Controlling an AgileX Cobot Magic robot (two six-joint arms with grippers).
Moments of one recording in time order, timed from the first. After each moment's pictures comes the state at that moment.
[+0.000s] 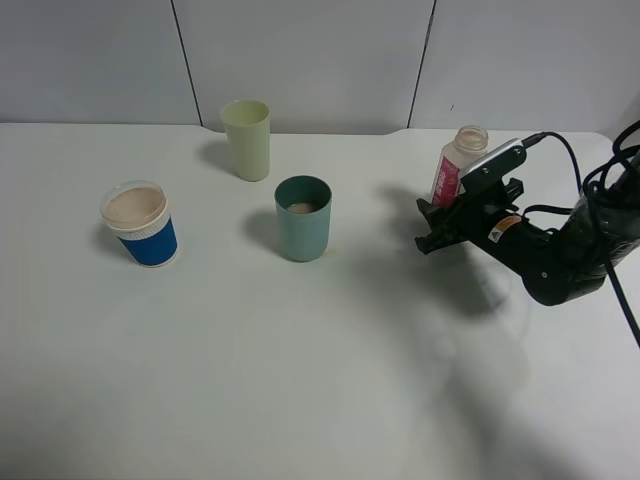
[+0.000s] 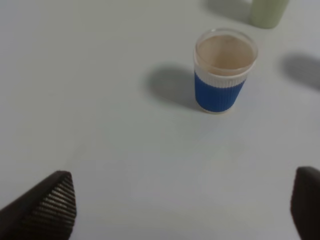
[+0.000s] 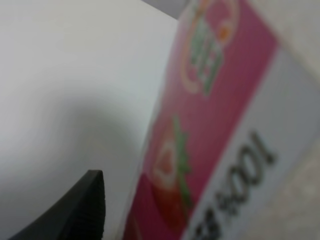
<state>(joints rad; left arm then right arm) -0.07 -0.01 -0.51 0.01 1.06 -0.01 0.15 2.24 -0.66 -0.19 -1.22 -0.38</state>
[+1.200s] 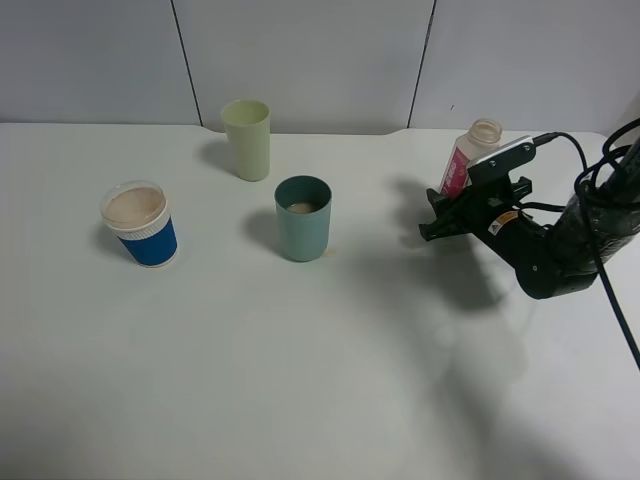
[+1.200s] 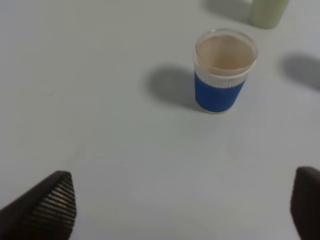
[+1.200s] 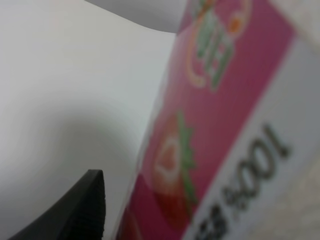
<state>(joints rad) -0.07 -0.01 -0.51 0.01 1.06 -0.01 0.15 2.27 -0.70 -0.09 -1.24 -0.35</state>
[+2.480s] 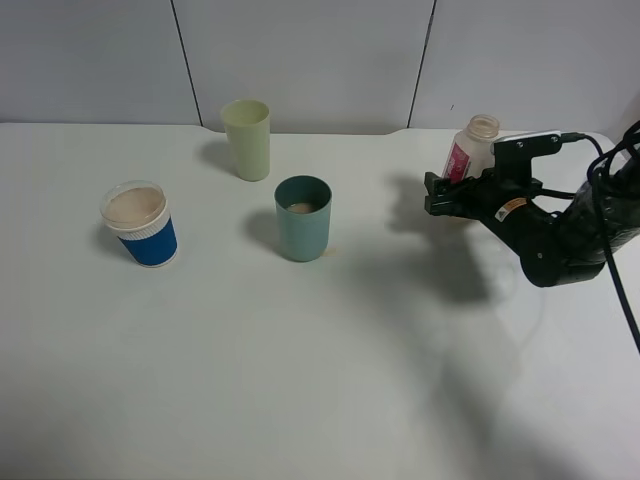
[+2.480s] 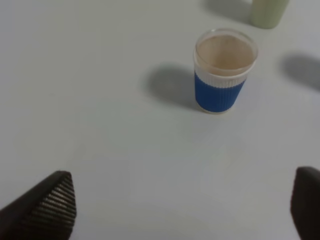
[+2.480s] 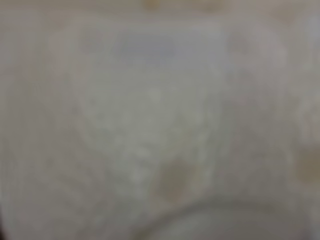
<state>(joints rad) -0.07 -0.01 -0.51 0.01 1.06 -0.01 0.15 2.21 -0.70 -0.04 -1.21 -0.09</state>
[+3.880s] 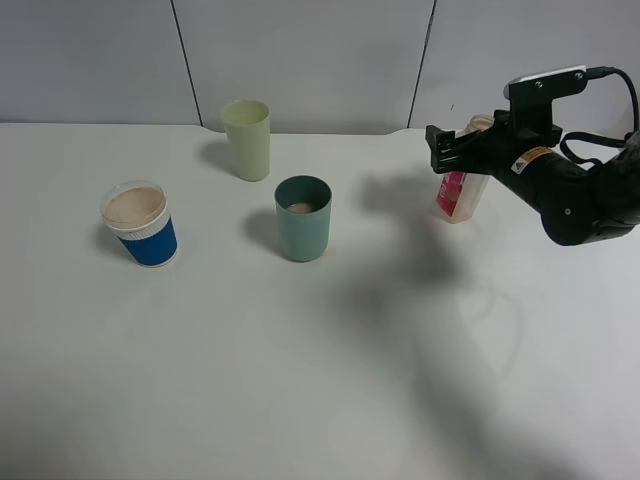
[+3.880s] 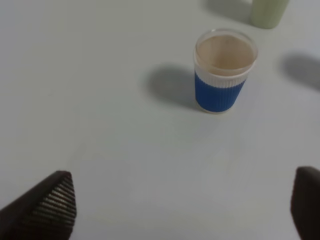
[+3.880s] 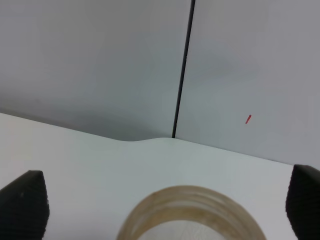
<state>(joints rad) -0.07 -0.01 -0.51 0.01 1.06 -0.01 0.17 1.96 -0.70 -0.04 -1.02 -0.14</state>
